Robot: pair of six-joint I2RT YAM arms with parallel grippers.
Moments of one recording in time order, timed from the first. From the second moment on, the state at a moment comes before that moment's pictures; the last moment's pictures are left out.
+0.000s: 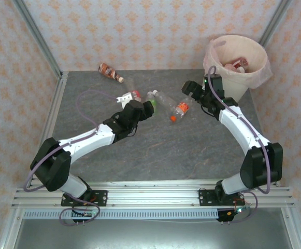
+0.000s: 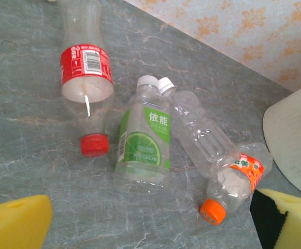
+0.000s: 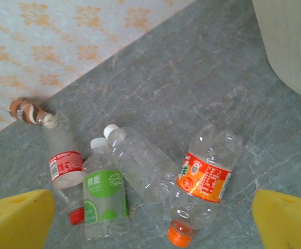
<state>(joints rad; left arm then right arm) -0.65 1.51 0.99 -0.09 -0.41 -0.87 0.23 1.47 1.20 -0.37 -0.06 0.69</state>
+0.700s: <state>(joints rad) -0.65 1.53 0.99 -0.09 -0.39 -0.89 0.25 1.81 1.18 -0.34 -0.05 0.91</state>
